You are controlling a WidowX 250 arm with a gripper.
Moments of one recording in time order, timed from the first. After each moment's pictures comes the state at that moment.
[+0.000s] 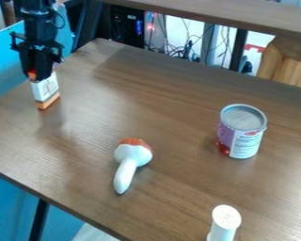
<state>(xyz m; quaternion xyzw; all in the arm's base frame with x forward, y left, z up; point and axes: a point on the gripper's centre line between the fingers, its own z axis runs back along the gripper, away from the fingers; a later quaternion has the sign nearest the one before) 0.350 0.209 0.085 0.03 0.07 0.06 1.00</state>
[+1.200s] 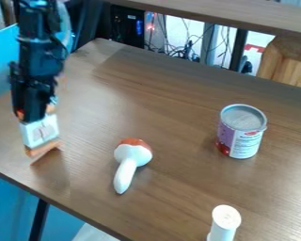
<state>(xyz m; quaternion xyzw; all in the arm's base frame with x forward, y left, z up) 0.257 0.121 0.086 0.00 0.14 -0.10 0.99</state>
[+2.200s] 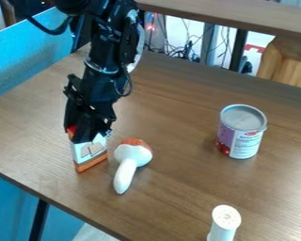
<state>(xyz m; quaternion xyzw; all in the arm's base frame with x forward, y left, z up) 0.270 0.049 0.073 0.11 0.13 -0.16 0.97</state>
